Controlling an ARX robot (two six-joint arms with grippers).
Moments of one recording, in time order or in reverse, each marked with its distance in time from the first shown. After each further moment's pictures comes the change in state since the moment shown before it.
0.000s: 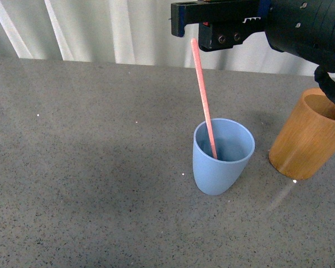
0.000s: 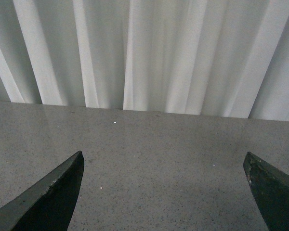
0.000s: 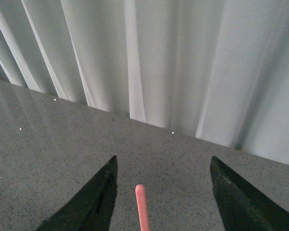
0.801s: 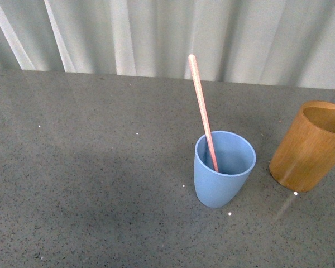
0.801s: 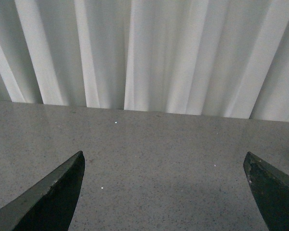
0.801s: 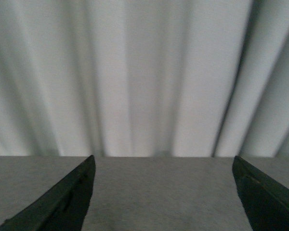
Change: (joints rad) left arm 0.000 0.000 0.000 0.000 0.000 0.000; right arm -0.383 -0.459 -0.160 -0.232 0.103 -0.066
